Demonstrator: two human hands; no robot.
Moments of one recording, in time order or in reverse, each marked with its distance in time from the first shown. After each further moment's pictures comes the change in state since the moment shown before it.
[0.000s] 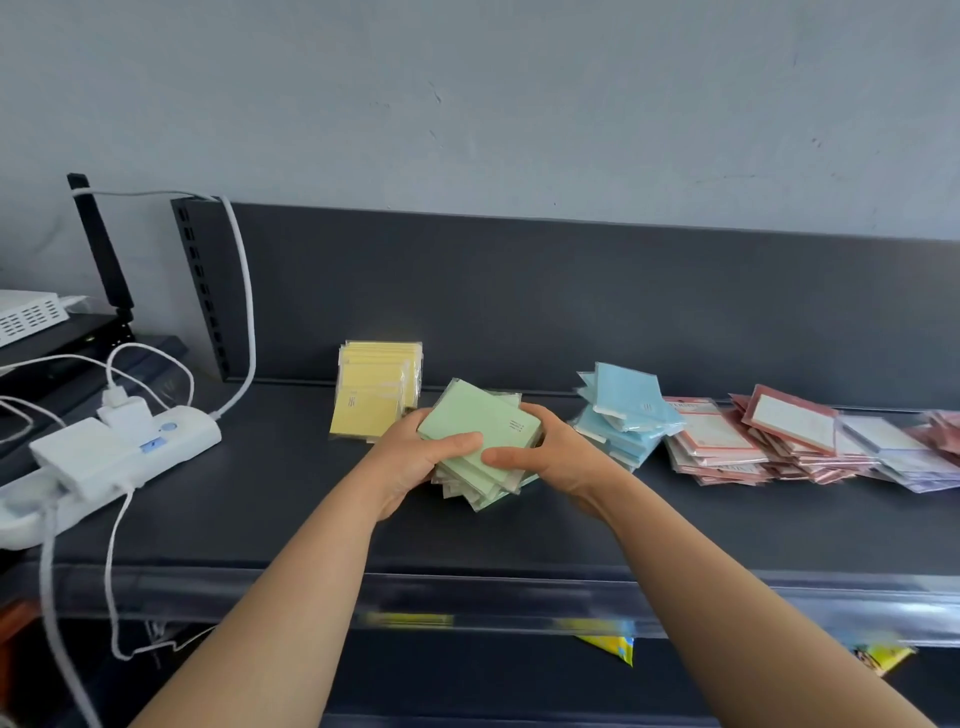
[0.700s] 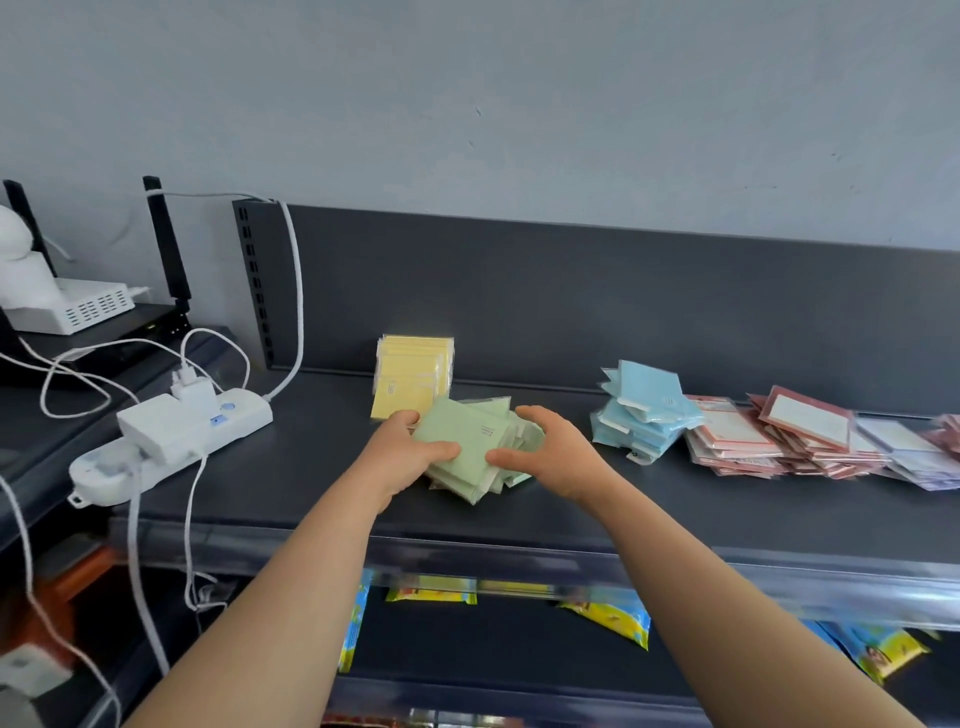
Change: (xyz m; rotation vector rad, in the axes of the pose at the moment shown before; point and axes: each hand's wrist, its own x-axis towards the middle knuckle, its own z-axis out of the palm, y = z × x) left_hand -0.033 -0.010 -0.036 0.284 0.220 -0.030; right_hand -0.024 -0.010 0.040 -0.389 0.137 -0.107
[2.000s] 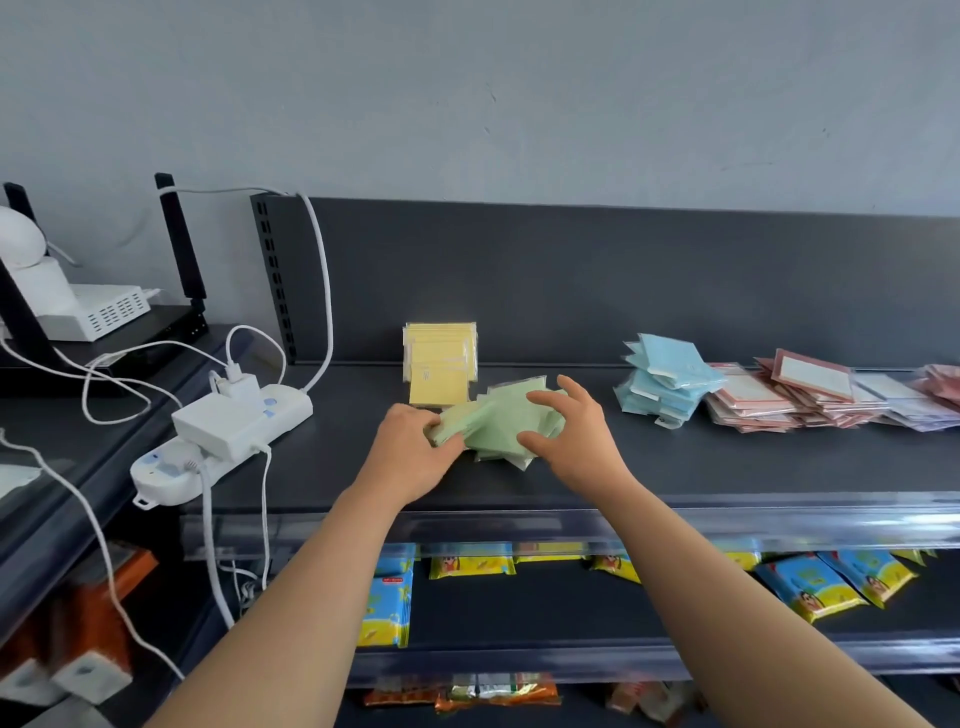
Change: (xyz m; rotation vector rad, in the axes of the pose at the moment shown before) left_hand -0.022 -0.026 -0.051 0.491 0.108 0.329; right_hand -0.030 -0.032 0.050 -0.097 0.299 -0.050
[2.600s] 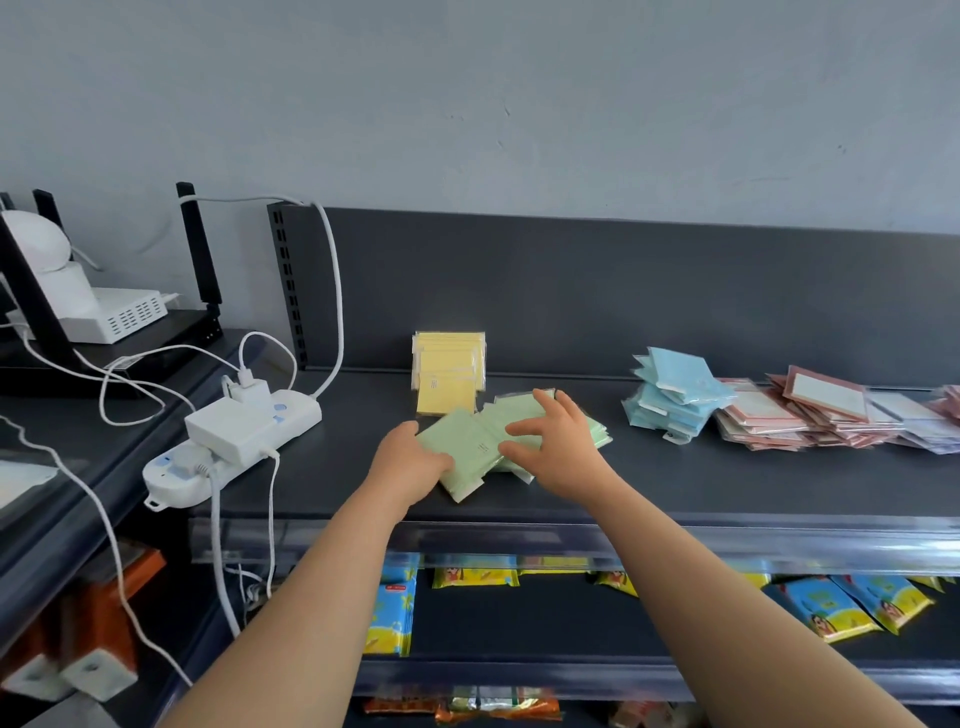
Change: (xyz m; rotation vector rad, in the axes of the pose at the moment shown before) left_hand -0.002 0.008 -0.004 -0.263 -0.074 -0.330; right_hand 0.013 -0.013 0.010 -0.256 -0.178 -0.072
